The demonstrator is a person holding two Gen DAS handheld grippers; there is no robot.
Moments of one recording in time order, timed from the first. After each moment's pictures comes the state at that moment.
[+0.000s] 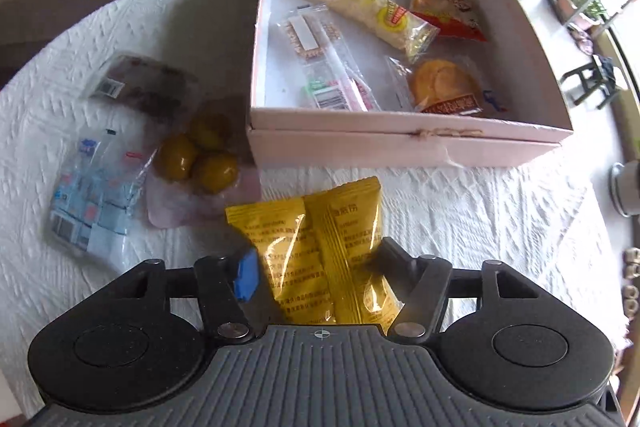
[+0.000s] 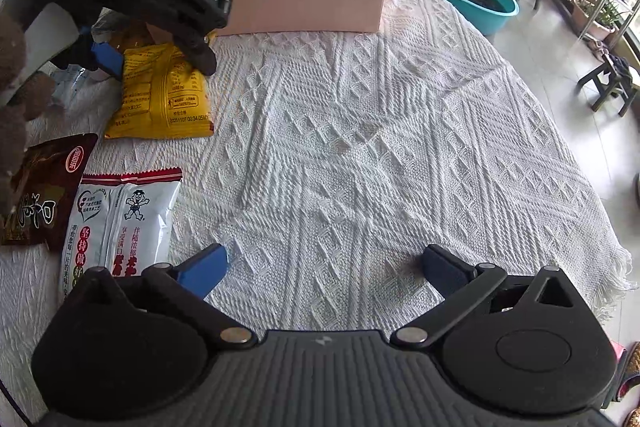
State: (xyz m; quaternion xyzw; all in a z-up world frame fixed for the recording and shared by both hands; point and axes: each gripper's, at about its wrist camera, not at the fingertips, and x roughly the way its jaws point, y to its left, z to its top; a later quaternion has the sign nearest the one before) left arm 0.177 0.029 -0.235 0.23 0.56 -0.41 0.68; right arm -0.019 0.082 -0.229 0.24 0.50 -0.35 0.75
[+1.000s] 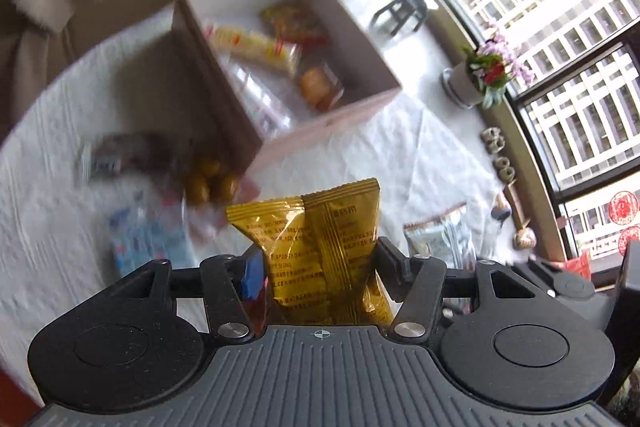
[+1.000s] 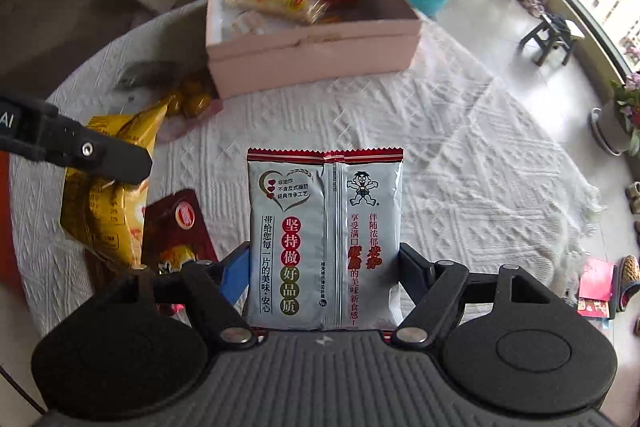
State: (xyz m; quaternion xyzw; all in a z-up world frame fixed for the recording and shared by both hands) left arm 0.273 0.087 -0.143 0.23 0.51 -0.66 0.50; right arm 0.070 0.143 -0.148 0.29 0.47 -0.47 0.69
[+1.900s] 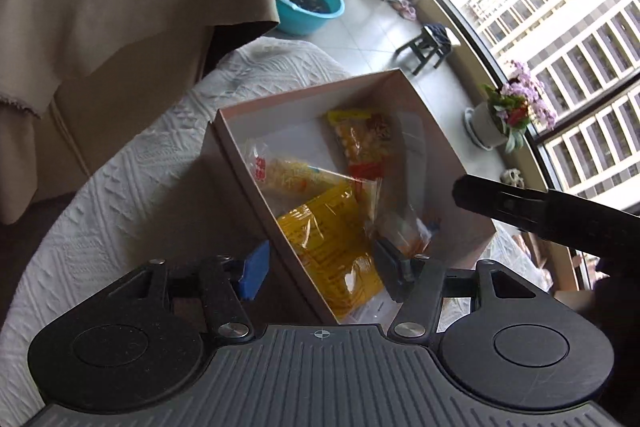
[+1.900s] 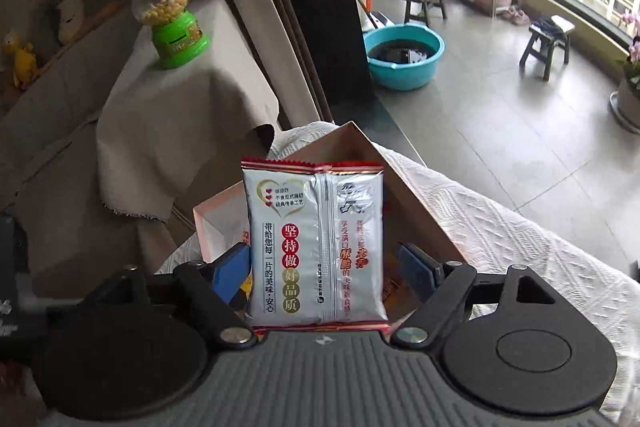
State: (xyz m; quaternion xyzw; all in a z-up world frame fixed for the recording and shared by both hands) left arm 0.339 -0.057 -0.199 0.23 0.51 -0.66 0.50; right arm 0.136 -0.051 -0.115 0.38 0.30 -0.52 0.70
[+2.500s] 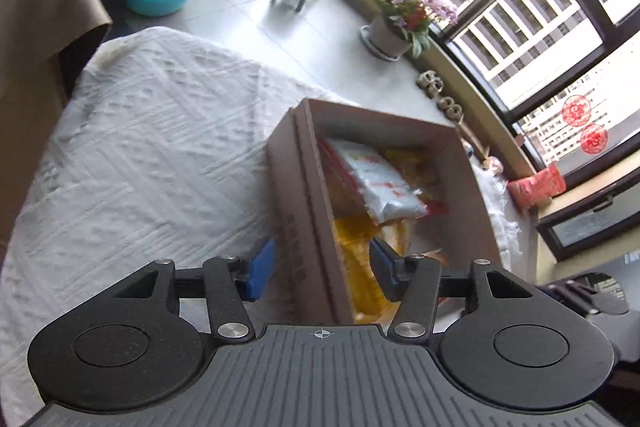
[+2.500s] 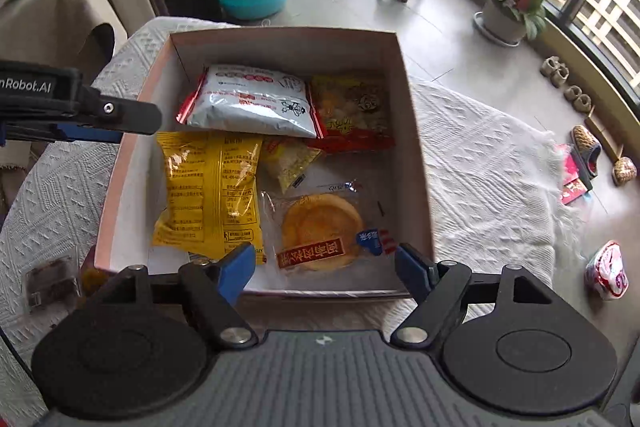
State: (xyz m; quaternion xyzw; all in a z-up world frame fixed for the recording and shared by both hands) left arm 0.302 -0.072 -0.211 0.31 0.45 -0.76 0.35; right arm 0.100 0.045 -0.179 0.39 0.37 -0.65 0.53
